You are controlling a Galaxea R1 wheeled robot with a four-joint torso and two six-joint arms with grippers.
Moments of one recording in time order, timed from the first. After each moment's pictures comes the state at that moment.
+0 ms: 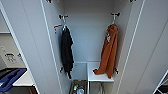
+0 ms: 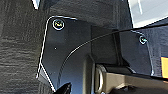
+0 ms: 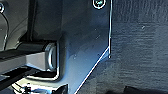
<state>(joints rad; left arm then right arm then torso) 1.55 2.98 -2.68 0.21 -0.20 -0.29 -1.46 2.87 -2.60 -0.35 -0.21 0.37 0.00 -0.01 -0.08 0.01</state>
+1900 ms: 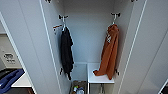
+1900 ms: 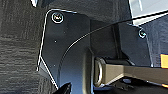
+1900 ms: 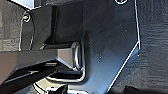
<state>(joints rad) 1.57 2.98 -2.68 0.22 -0.19 -0.29 -1.58 3.00 -2.69 -0.22 0.04 0.25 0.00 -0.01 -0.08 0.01</state>
